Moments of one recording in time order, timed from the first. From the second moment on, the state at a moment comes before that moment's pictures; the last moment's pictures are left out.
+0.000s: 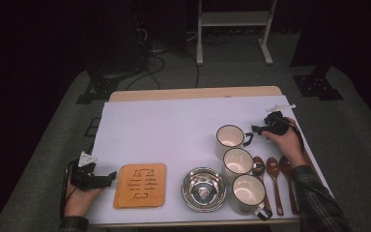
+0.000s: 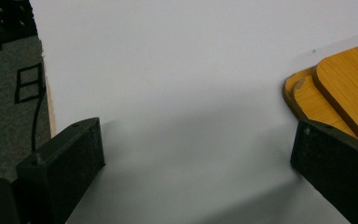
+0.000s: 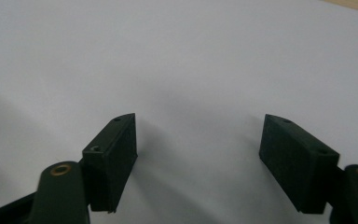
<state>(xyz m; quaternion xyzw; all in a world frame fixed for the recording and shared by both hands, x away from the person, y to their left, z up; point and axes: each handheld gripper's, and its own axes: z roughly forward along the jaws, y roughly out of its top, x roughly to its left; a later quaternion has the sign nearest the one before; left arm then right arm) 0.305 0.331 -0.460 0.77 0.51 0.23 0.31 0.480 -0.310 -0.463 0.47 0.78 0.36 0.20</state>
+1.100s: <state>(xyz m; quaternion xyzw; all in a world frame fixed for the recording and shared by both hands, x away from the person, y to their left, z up) 0.305 0.331 -0.460 0.77 0.51 0.23 0.31 0.459 -0.309 -0.405 0.45 0.78 0.41 0.16</state>
